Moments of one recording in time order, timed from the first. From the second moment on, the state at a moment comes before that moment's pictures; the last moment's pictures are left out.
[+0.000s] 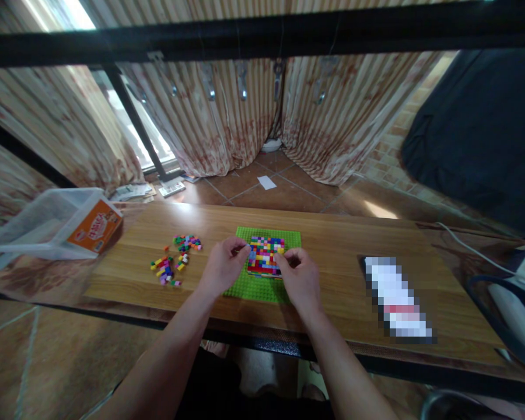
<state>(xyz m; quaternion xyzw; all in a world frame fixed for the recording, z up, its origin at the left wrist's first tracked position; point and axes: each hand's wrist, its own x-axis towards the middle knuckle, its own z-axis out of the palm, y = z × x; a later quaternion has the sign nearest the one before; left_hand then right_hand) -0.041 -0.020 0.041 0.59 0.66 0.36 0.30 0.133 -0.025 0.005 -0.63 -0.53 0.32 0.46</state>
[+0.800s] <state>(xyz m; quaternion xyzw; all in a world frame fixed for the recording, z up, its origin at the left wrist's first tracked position) -0.040 -0.021 0.041 0.60 0.64 0.39 0.30 0.137 -0.019 0.000 -0.59 -0.48 0.38 0.52</state>
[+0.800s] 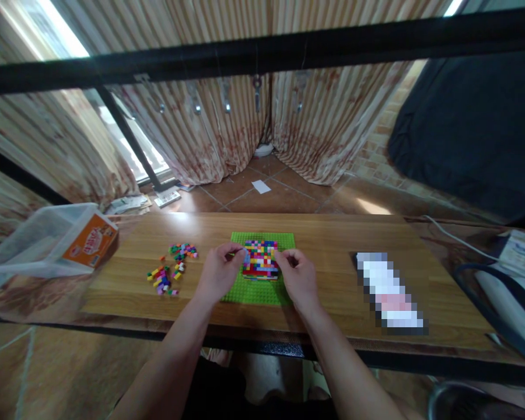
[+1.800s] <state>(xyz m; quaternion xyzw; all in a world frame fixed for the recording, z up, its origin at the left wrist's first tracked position) -0.031 -0.020 0.041 0.55 0.56 0.47 0.41 0.163 -0.025 0.027 -0.58 -0.58 0.29 0.50</state>
